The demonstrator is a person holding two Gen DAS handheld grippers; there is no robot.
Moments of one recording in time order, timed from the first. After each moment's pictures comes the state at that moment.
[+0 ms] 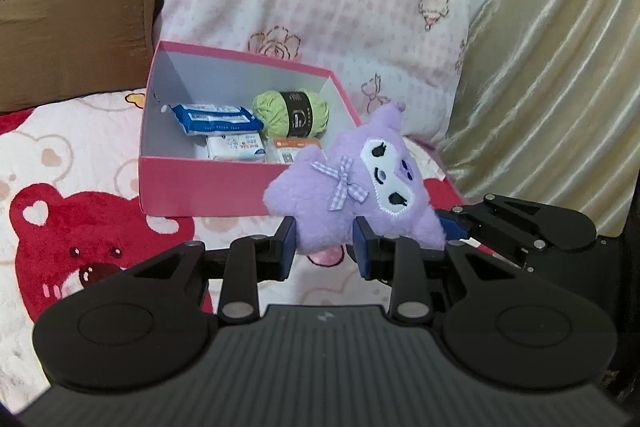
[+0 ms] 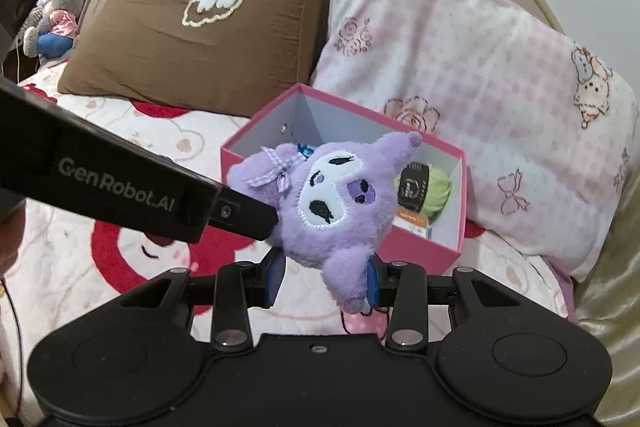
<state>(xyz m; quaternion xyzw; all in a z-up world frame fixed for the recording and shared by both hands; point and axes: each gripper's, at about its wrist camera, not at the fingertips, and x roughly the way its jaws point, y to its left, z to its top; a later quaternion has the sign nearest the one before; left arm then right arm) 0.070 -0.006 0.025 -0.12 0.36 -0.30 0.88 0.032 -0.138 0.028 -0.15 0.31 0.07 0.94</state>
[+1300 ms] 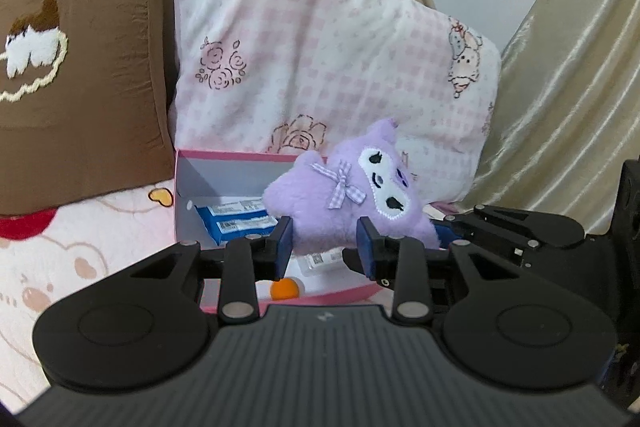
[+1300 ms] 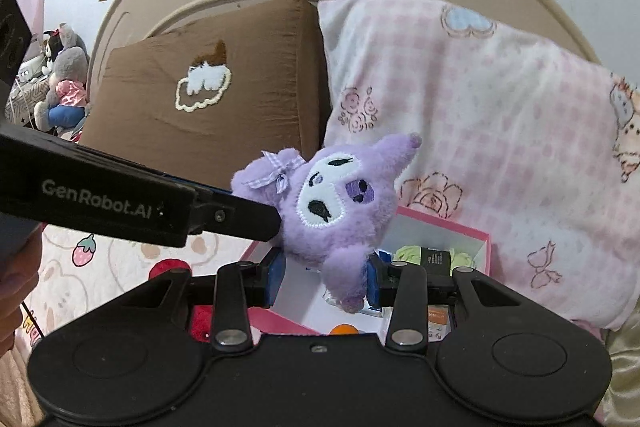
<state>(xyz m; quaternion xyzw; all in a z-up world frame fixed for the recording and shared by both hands) 0.180 -0.006 0.123 -0.10 0.35 -0.27 0.89 0.146 -0.149 0.113 -0.07 0.32 0.13 0.94</state>
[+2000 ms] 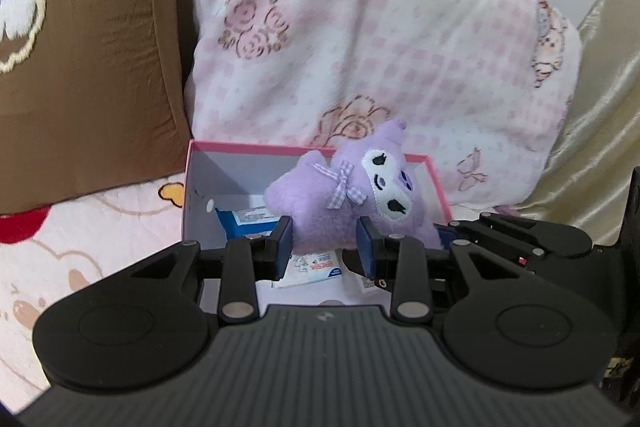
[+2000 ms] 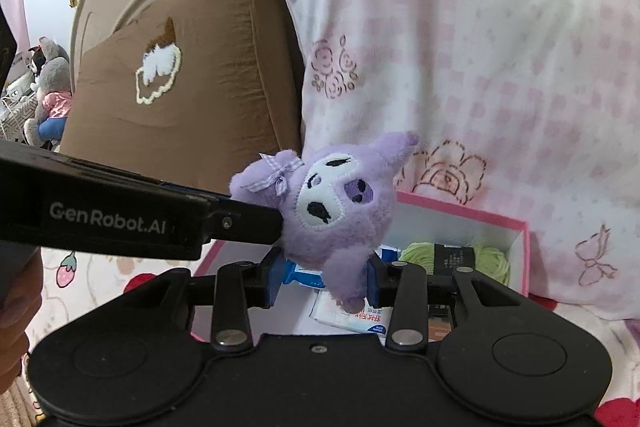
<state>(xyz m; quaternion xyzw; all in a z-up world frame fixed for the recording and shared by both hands) 0.278 -0.033 0.061 -0.09 0.41 -0.22 0.88 0.247 -0.181 0.055 -0.01 0.36 0.15 0.92</state>
